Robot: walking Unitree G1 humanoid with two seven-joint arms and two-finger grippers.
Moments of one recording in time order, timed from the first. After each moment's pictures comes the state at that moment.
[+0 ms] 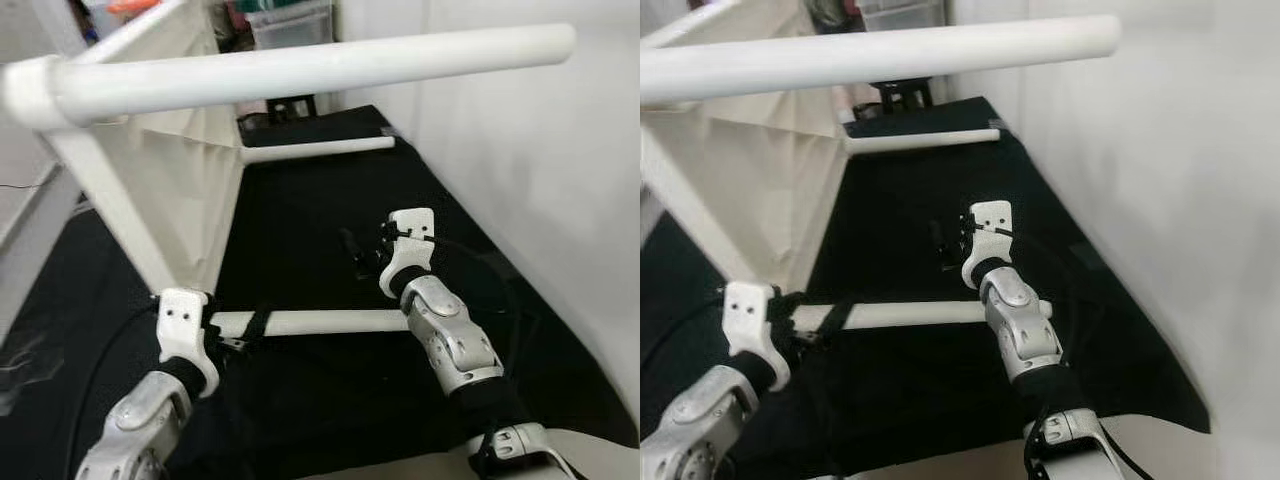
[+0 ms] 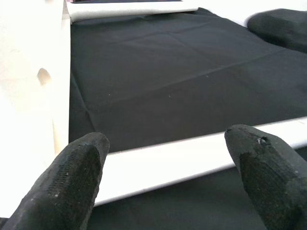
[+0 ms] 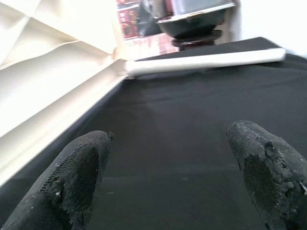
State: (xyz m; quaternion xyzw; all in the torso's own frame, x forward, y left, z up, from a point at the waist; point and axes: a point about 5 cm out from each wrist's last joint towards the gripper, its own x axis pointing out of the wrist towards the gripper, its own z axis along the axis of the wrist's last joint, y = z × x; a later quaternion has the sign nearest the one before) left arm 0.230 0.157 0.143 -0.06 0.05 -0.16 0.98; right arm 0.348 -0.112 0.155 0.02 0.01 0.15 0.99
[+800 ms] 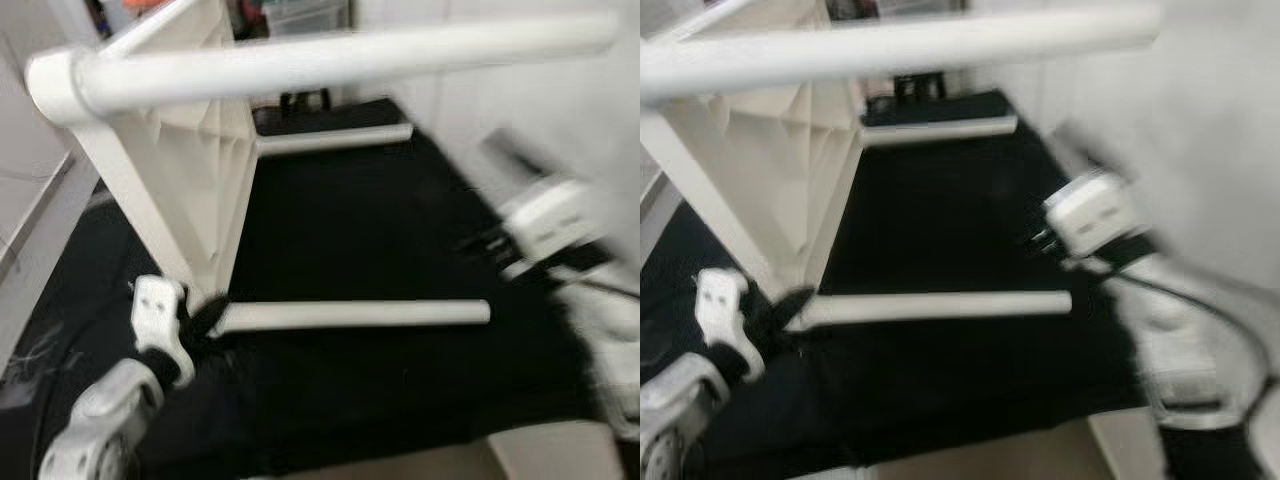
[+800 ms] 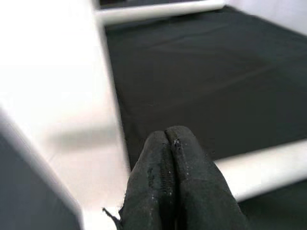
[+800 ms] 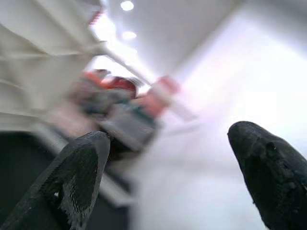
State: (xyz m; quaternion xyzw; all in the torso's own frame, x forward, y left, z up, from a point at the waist) left arm 0.247 0.194 0.153 -0.05 0.04 -0.14 0.99; right arm 0.248 -0.209 0.301 -0.42 -0.32 0.09 0.84
